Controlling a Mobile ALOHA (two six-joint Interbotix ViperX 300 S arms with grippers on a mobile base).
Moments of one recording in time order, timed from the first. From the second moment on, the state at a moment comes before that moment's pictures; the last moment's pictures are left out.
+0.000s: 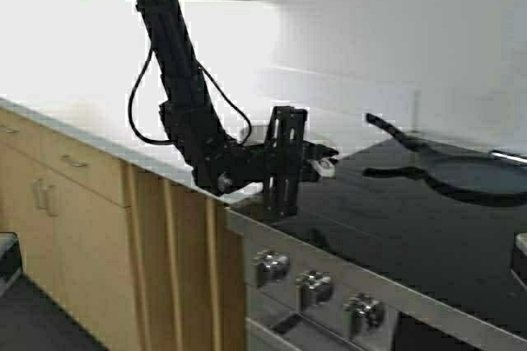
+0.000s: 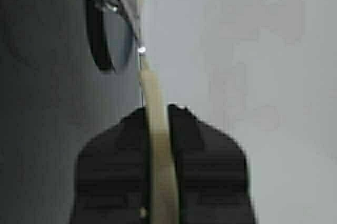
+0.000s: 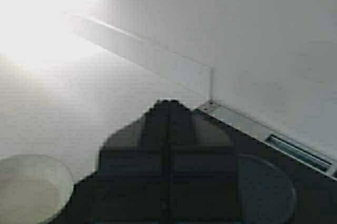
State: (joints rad) left arm -0.67 0.91 0.34 0.12 -1.17 -1.59; right arm 0.00 -0.93 1.21 0.00 -0.26 0.01
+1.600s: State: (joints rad) left arm -0.68 0.84 0.46 0.11 -1.28 -1.52; right arm 0.01 -0.92 1.21 0.00 -0.26 0.05
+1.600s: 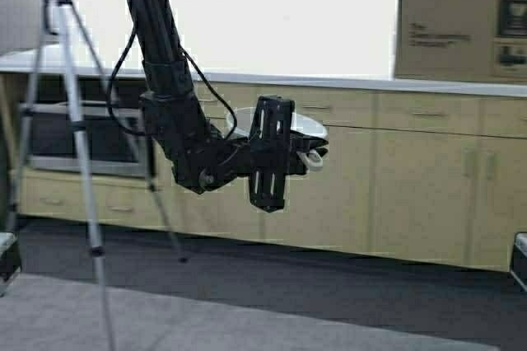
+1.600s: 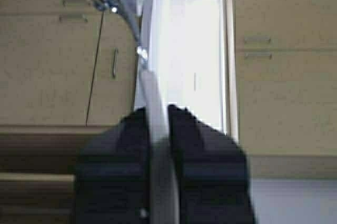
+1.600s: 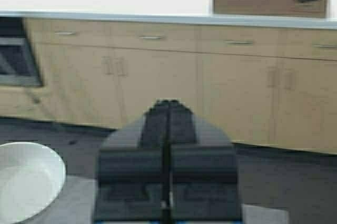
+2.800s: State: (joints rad) left arm -0.67 0.78 0.50 0.13 -1.28 -1.53; right arm 0.01 -0.89 1.22 -0.02 -0.26 0.04
